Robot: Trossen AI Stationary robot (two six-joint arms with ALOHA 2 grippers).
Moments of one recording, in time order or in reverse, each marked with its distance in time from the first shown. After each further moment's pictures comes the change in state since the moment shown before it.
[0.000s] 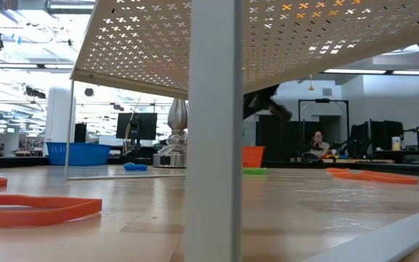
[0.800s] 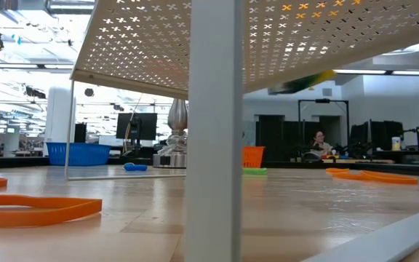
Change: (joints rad) left arm -0.065 0.000 0.000 0.015 0.010 0.048; right arm 0.276 -0.557 0.000 -0.763 0.220 0.156
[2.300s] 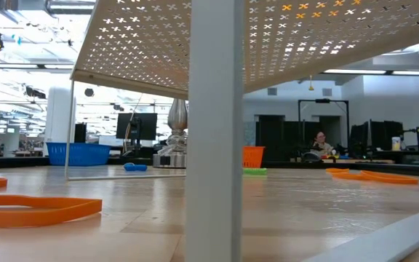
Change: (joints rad) left arm -0.007 0.002 0.000 0.028 0.002 0.000; right arm 1.289 0.006 -0.310 0.299 -0.115 1.114
